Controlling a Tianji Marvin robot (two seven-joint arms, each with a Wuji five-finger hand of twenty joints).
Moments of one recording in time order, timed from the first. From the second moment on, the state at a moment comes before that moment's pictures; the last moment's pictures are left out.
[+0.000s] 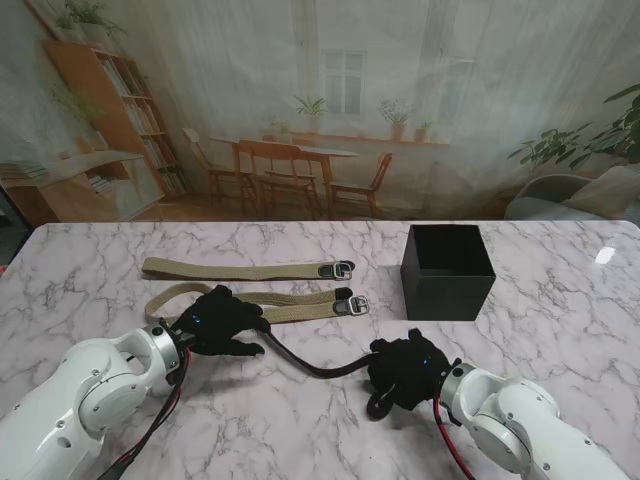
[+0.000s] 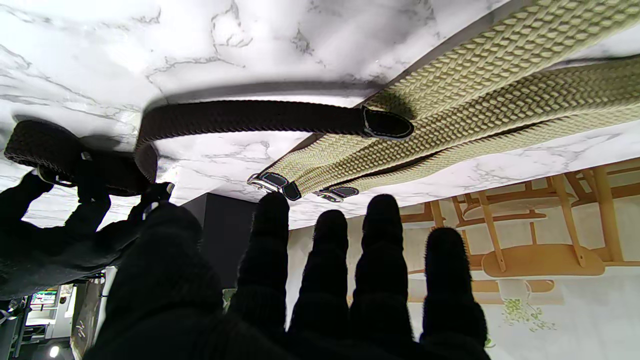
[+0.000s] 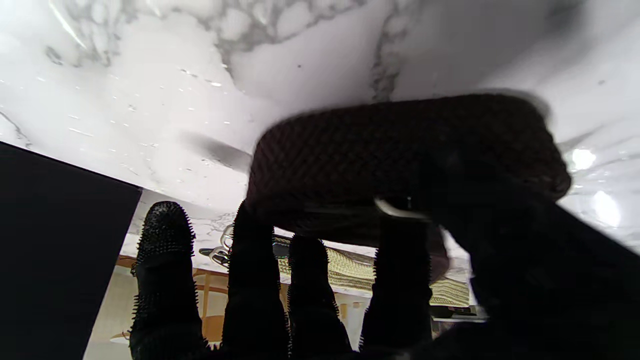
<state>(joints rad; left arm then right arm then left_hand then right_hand) 1.59 -1.01 -1.30 -1.68 1.12 -0.46 -0.15 -1.68 -1.00 1.19 -1.68 -1.24 -0.31 0.15 0.82 -0.06 -0.01 -0.03 0.61 0.03 0.26 0.50 0.62 0.13 0.16 0.34 0.59 0.18 0.30 0.57 0.11 0.26 0.75 0.60 0.47 -0.69 1.11 -0.22 0.59 -0.27 1.02 0.22 0.36 0.14 0.37 0.22 0.57 0.15 0.28 0.26 0.25 0.47 1.00 0.31</state>
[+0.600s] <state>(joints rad) 1.59 -1.01 -1.29 -1.68 1.12 -0.45 -0.17 -1.66 -1.00 1.15 -1.66 -1.24 -0.27 0.14 0.82 -0.06 -0.01 -0.03 0.61 0.03 0.27 0.50 0.62 0.13 0.16 0.34 0.59 0.18 0.30 0.57 0.11 0.26 0.75 0.60 0.42 -0.69 1.04 -0.24 0.62 -0.19 1.16 0.22 0.76 0.05 0.50 0.29 0.78 0.08 0.29 0.27 0.32 0.47 1.01 0.30</state>
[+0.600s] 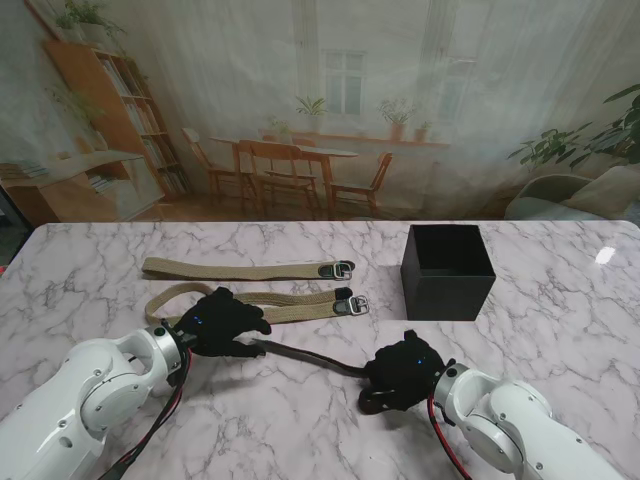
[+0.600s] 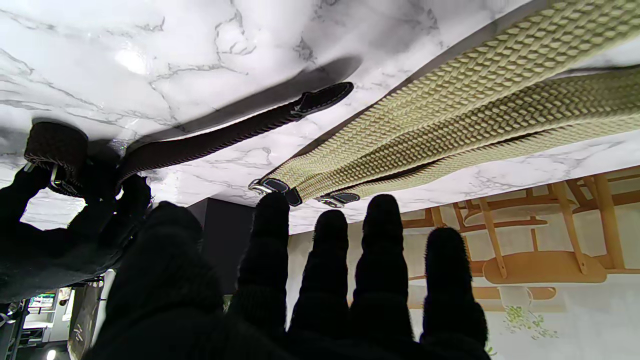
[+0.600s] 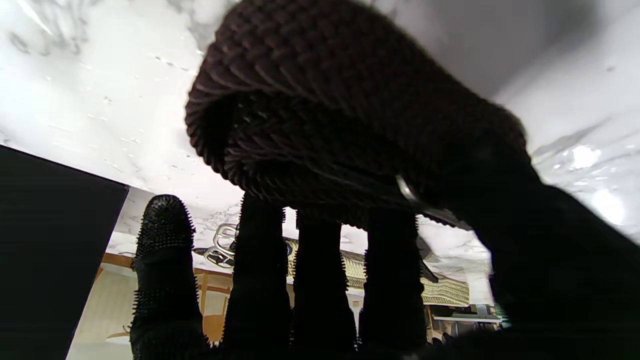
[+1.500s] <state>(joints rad) 1.50 -0.99 -1.17 -1.63 1.05 -0.43 -0.26 -1.62 -1.00 1.11 -1.58 -1.25 -0.33 -0.05 0.82 -0.13 -0.01 -0.03 0.48 0.06 0.15 0.44 0.48 0.15 0.09 0.27 0.57 0.19 0.29 0.57 0.12 0.26 0.75 0.60 0.46 -0.69 0.99 -0.31 0.62 -0.19 1.14 0.38 1.16 0.00 0.57 0.40 1.15 0.05 0.47 0.48 0.58 0.28 1.21 0.39</state>
